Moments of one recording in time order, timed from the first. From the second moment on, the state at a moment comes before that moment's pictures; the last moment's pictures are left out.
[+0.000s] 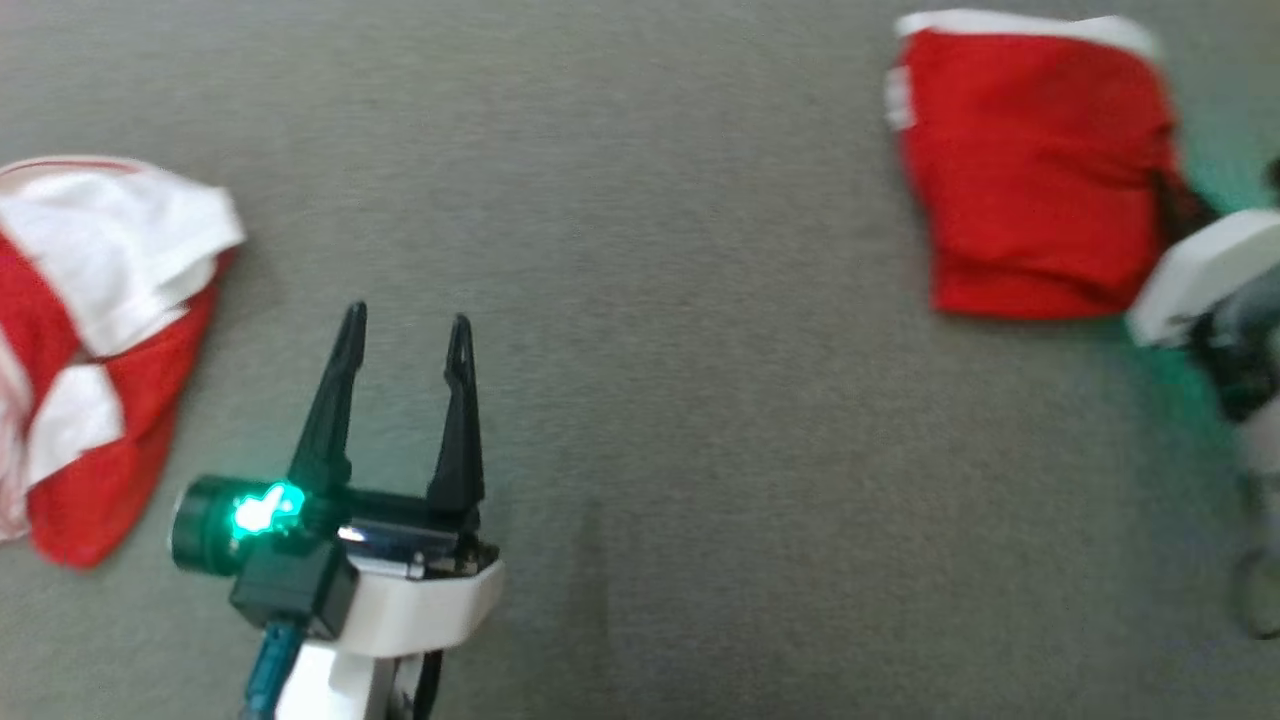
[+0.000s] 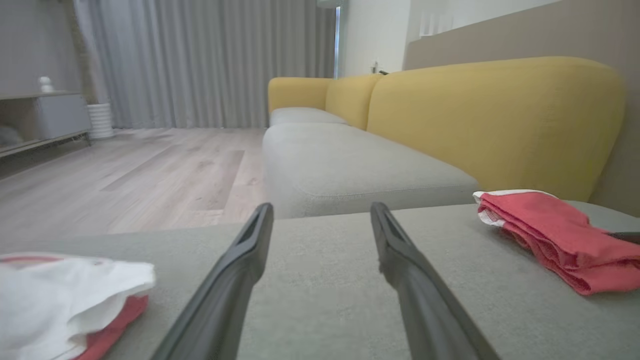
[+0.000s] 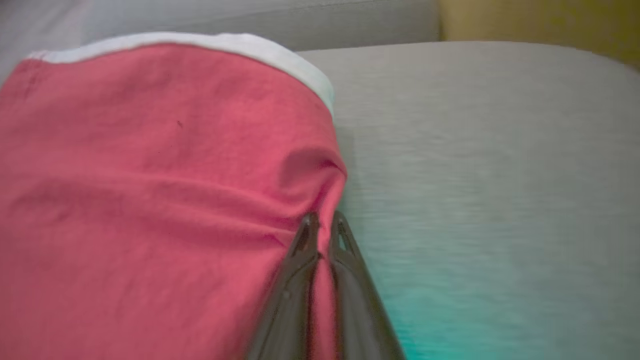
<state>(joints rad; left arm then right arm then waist) -0.08 0.05 -0.23 -0.09 -0.07 0.03 -0.26 -0.72 -0.36 0.17 0.89 0.40 0.13 0.07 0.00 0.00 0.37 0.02</state>
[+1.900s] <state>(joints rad) 0.17 0.05 -0.09 0.08 -0.18 0.11 -0.26 0.03 -0.05 0.12 0.27 0.13 0.13 -0.25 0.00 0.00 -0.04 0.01</state>
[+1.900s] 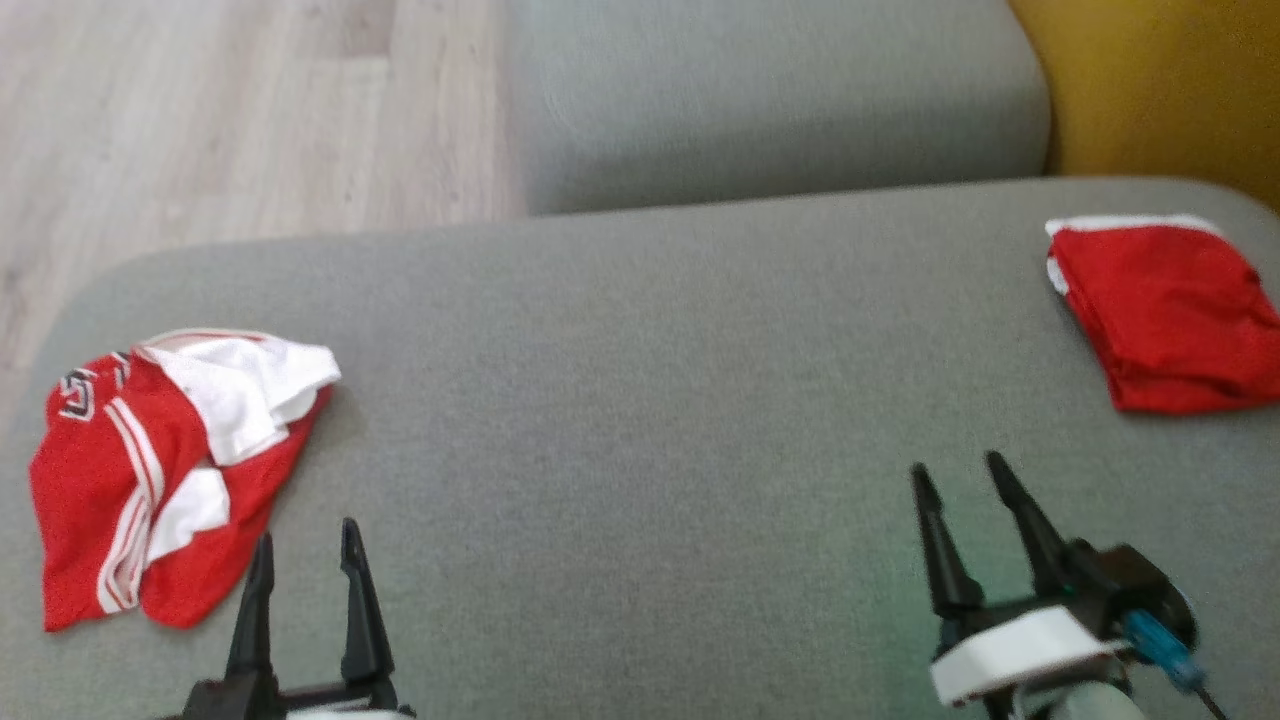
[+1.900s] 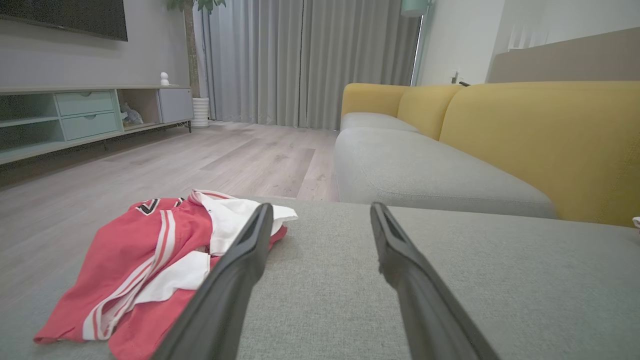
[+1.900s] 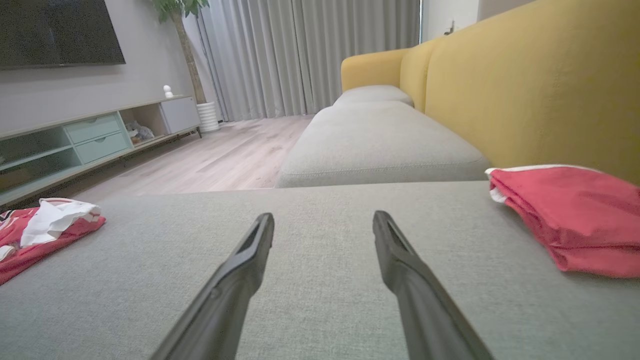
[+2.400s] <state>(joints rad) 0.22 0.05 -0.09 0.07 -0.08 0.06 -0.26 0.10 -0.05 0.09 0.23 0.13 0.13 -0.25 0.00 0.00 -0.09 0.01</state>
